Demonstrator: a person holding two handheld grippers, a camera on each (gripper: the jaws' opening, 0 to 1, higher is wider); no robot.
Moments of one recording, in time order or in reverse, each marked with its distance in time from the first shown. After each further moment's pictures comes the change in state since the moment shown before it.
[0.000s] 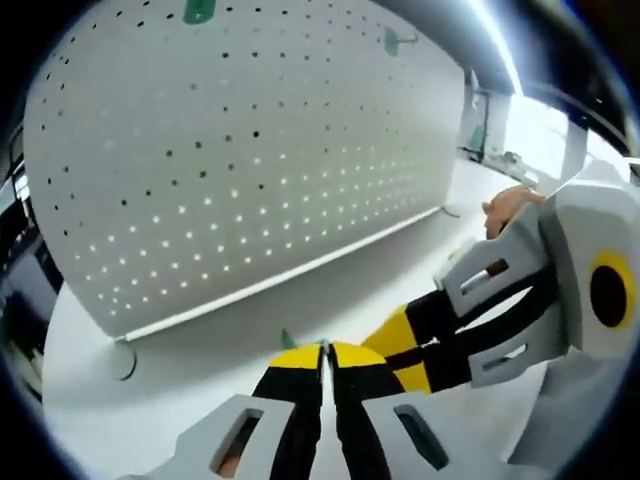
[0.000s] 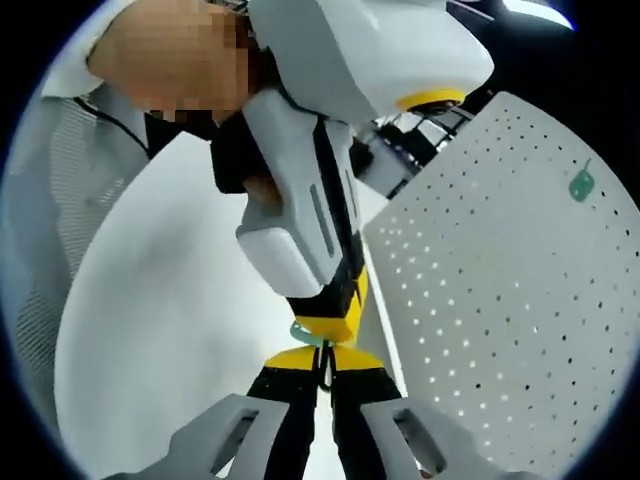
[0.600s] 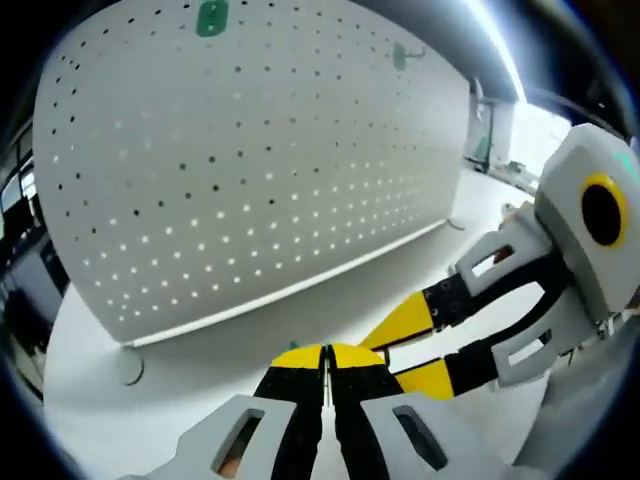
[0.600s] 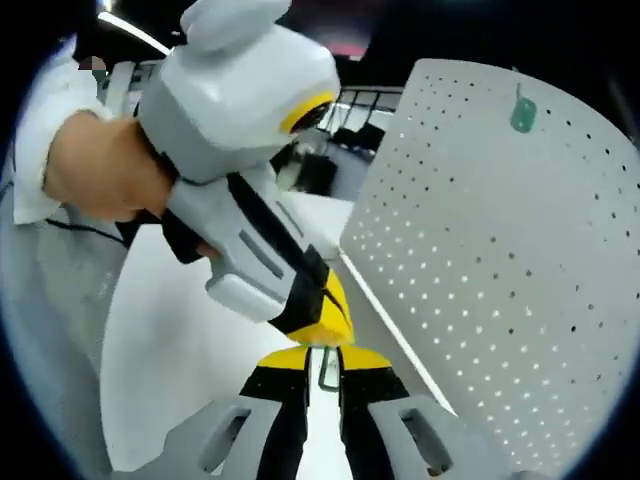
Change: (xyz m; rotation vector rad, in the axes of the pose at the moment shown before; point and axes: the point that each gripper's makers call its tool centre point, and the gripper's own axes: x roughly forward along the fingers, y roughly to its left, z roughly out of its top) left arm -0.004 0.006 0.011 -0.010 -0.055 0.028; right arm -0.016 -0.015 0.015 0.421 -0.106 -0.016
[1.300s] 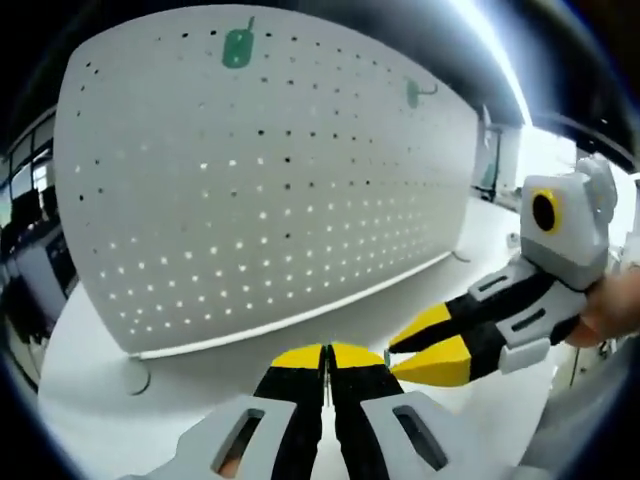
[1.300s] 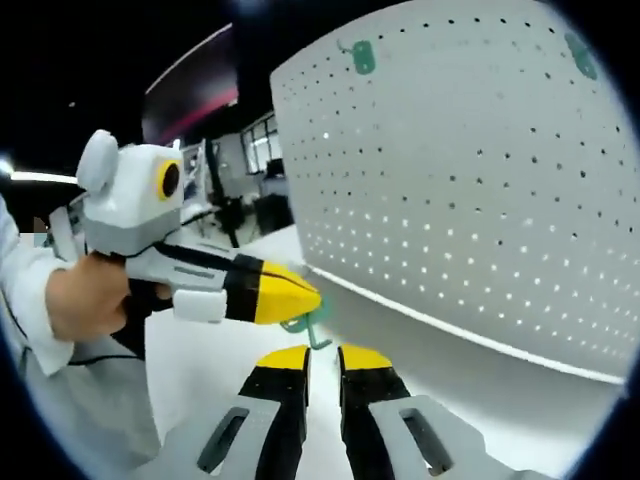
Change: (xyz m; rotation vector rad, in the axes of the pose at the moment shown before) left arm -0.009 0.006 0.025 -0.064 -0.131 0.015; right arm -0.017 -0.026 -0.012 0.543 -0.111 -0.041
